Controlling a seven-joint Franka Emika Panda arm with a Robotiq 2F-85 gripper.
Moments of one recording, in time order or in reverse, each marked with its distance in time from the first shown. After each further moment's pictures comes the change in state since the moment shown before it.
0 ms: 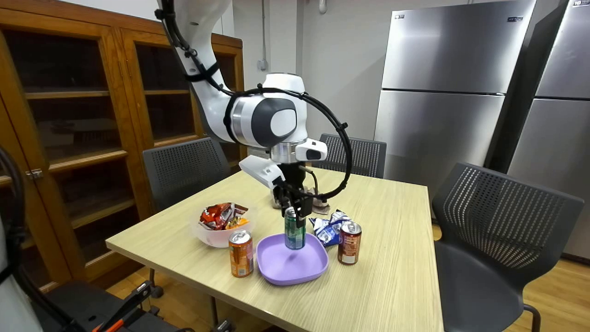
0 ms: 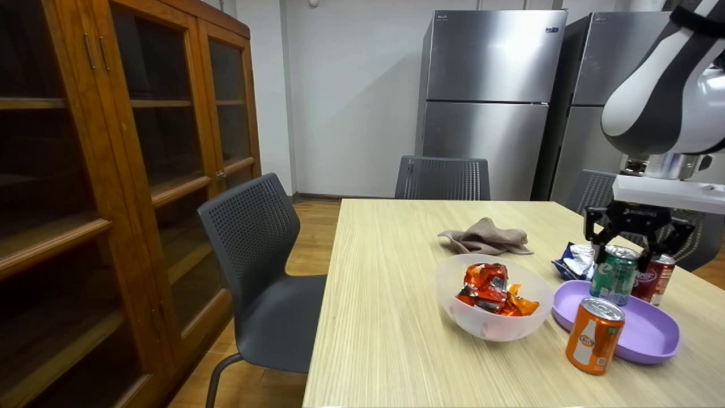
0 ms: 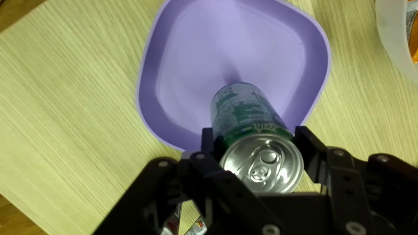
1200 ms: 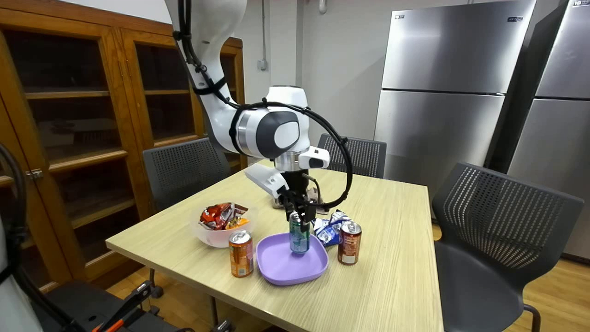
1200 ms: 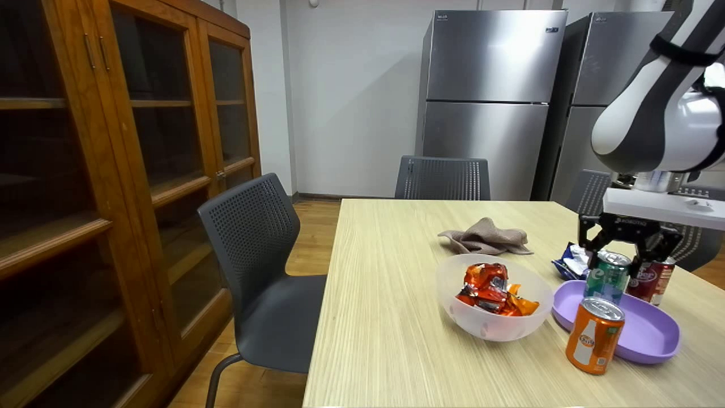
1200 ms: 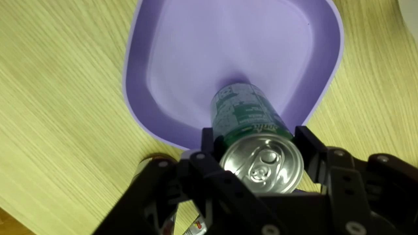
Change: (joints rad) arm 0.000 0.089 0.002 0.044 0.018 0.070 0.004
